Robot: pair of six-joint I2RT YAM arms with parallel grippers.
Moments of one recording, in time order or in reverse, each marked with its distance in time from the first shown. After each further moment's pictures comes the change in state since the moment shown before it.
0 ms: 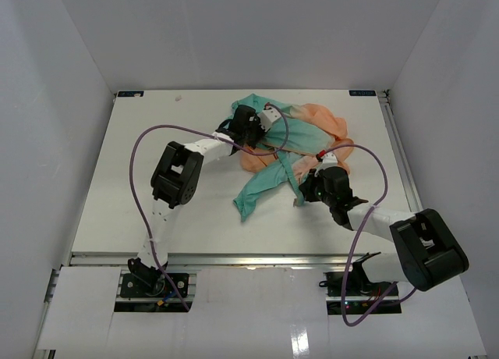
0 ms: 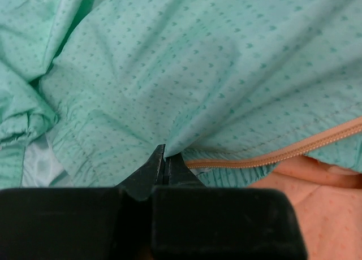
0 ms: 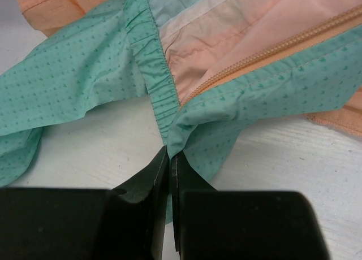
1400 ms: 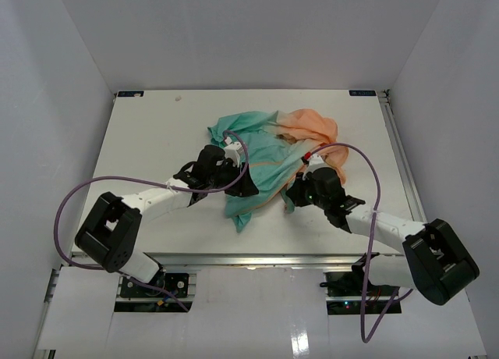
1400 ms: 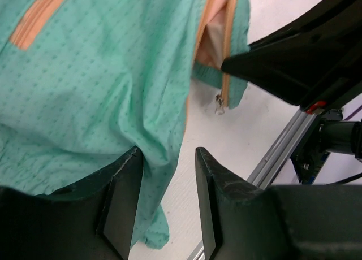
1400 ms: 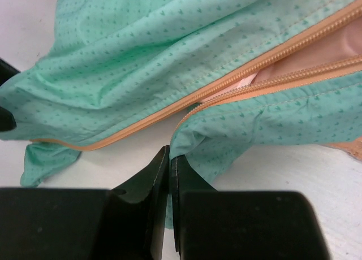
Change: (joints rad) left arm -0.075 -0.813 -0.901 0.036 0.276 -0.821; right arm 0.143 -0.084 0.073 -0.177 -0.030 0.026
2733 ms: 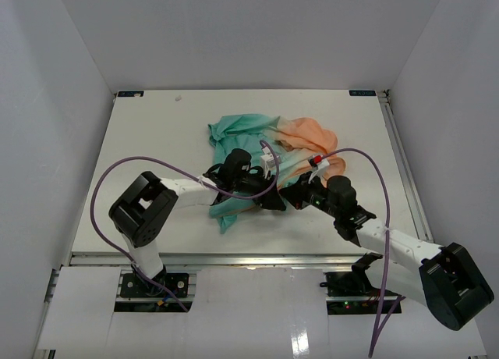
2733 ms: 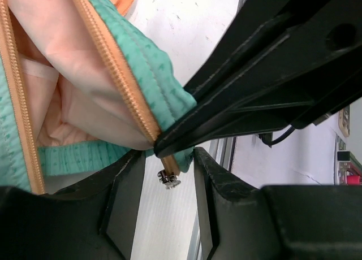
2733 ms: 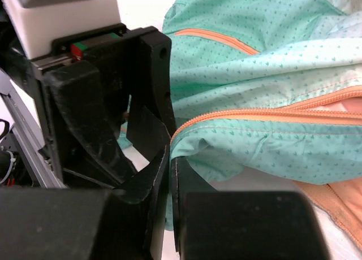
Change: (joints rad) left arm -0.129 0.270 0.108 0.280 0.368 0.072; right arm 0.013 -0.201 -0.130 0.227 -0.198 0.066
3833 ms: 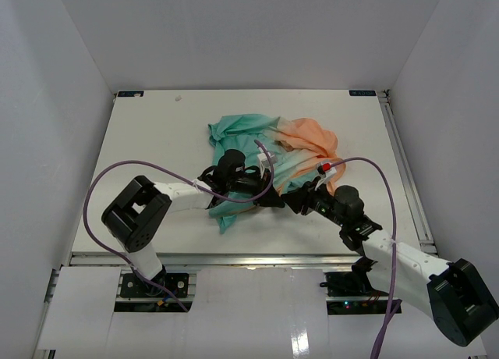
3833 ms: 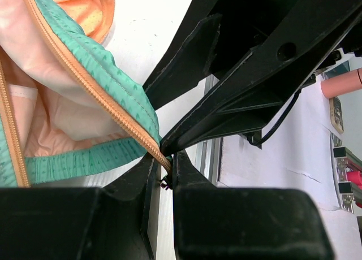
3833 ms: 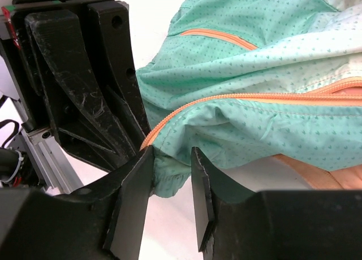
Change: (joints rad) left arm -0.002 -0.061 -0.064 0.132 0.046 -0.024; right arm -0.001 -0.125 -0.100 0.037 0.008 0.023
